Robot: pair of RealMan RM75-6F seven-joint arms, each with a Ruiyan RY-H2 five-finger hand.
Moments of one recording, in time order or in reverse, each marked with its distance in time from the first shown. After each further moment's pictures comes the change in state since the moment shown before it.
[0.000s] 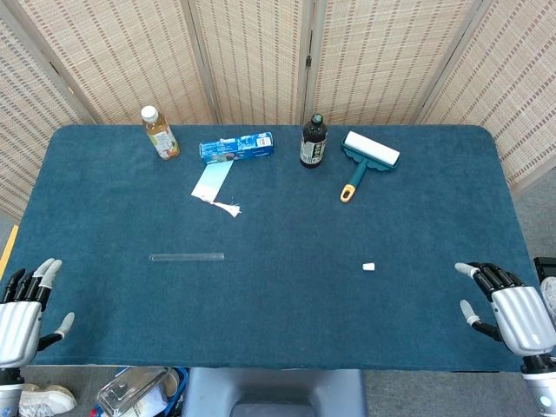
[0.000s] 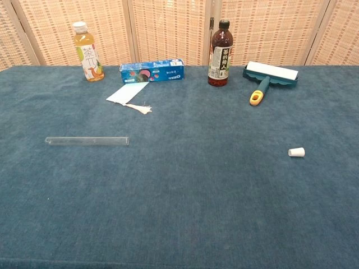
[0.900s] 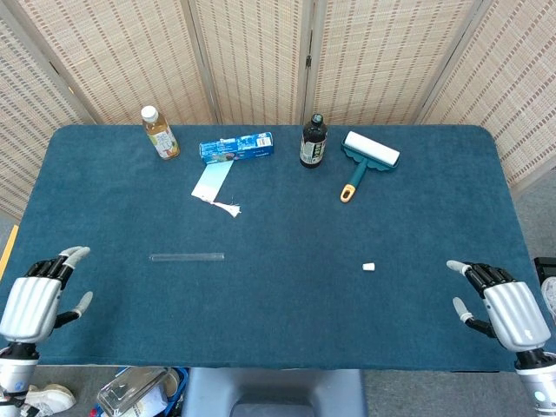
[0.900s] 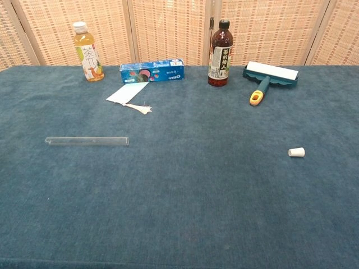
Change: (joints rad) left arm -0.116 0.018 -0.066 -0.003 0.032 -0.088 -0.031; right arm 0.031 0.004 0.008 -0.013 -0.019 -0.025 0.000
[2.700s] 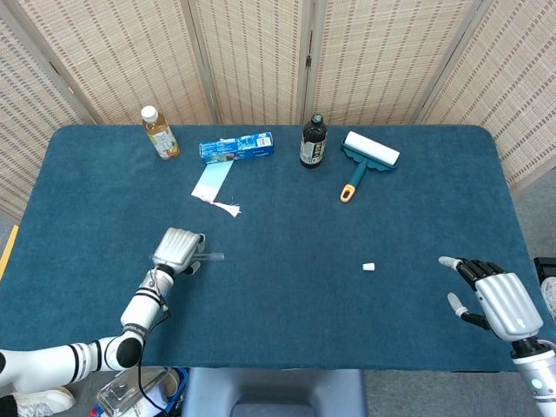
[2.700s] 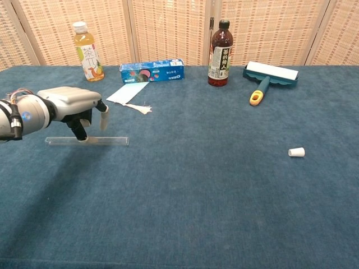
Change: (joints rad) left arm -0.673 -0.479 -0.070 0.349 -0.797 -0.550 0.477; right arm 0.055 0.032 -0.007 0.010 0.016 -0.069 0.037
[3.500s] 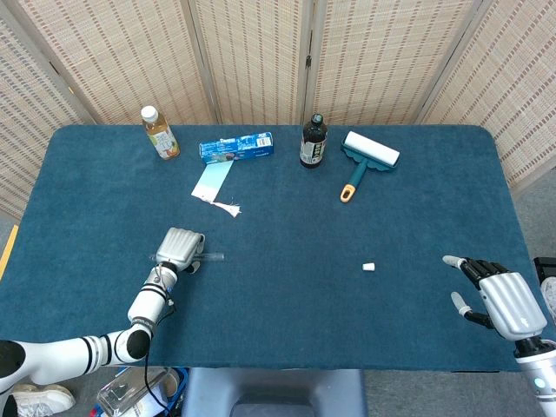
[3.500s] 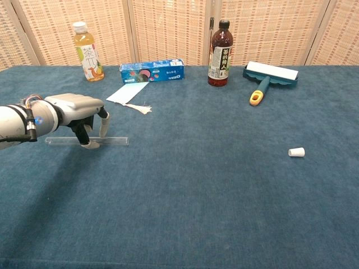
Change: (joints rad) left arm -0.060 -0.049 0.034 0.094 -0.104 -0.020 0.014; right arm 0.001 0.003 0.001 0.006 0.015 -0.003 0.006
